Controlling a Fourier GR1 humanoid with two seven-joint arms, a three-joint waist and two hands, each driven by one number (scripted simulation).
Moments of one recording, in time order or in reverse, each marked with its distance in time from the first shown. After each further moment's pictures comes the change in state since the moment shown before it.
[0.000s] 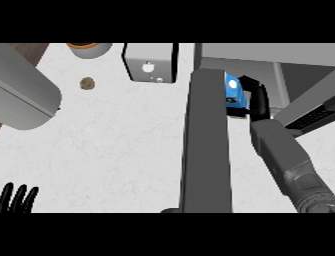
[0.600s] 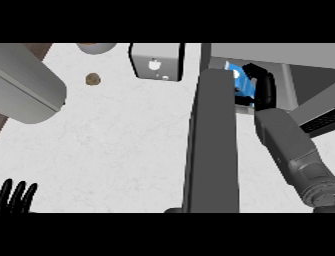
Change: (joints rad) left arm -0.035 0.025 0.021 0.028 0.018 -0.023 0.001; right arm -0.075 -0.037 -0.013 0.035 0.028 -0.126 -0.053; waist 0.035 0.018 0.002
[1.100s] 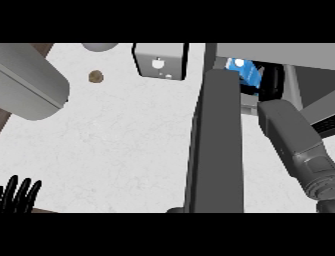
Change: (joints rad) left arm -0.024 0.005 -0.003 0.026 -0.005 -0.004 0.007; right arm -0.047 -0.023 -0.038 -0.006 -0.002 -0.132 -0.021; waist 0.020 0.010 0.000
